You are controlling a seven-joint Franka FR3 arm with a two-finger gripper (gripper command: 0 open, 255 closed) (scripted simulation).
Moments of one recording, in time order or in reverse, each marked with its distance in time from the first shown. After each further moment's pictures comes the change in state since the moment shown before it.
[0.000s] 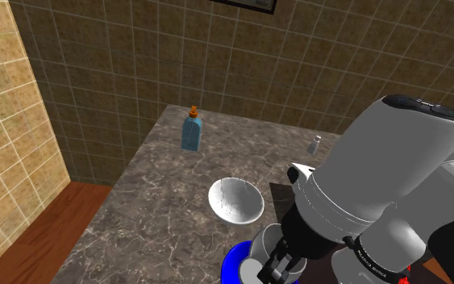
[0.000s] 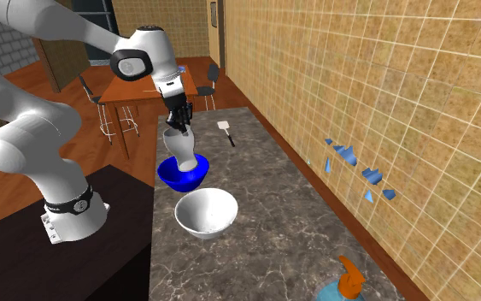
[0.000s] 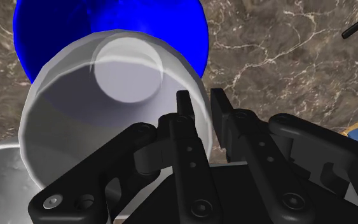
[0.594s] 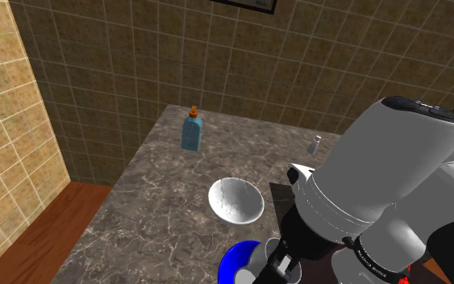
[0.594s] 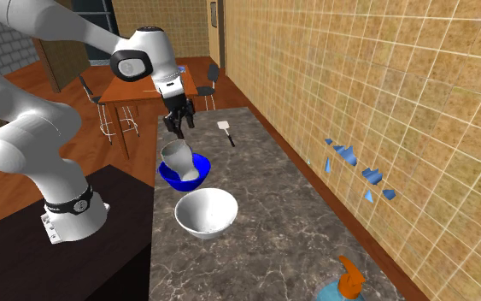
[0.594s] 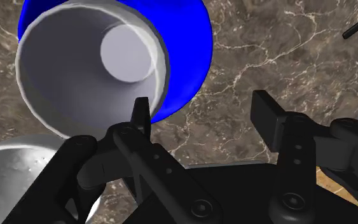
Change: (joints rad) arm 0.001 0.001 0.001 -0.004 0.002 0.006 -0.001
